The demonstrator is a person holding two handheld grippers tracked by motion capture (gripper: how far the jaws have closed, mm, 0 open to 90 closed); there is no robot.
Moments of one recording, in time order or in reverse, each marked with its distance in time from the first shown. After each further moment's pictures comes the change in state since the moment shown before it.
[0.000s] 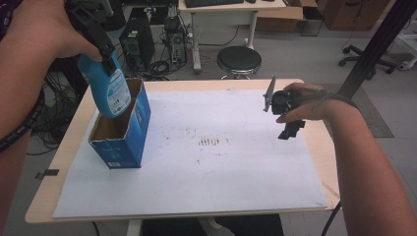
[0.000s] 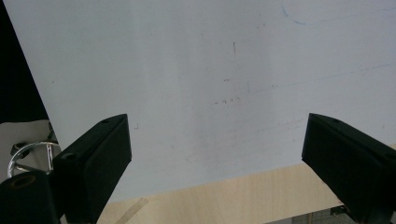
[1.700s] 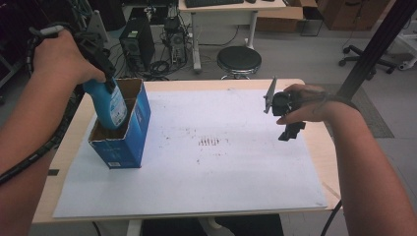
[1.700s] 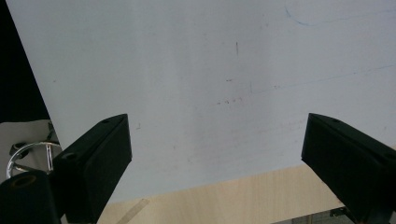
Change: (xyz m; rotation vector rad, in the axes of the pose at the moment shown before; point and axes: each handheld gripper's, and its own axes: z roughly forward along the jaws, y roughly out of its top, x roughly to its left) left arm 0.025 0.003 0.075 0.027 0.005 -0.163; right arm 0.003 -0.001 0.001 -0.006 -0.003 -0.009
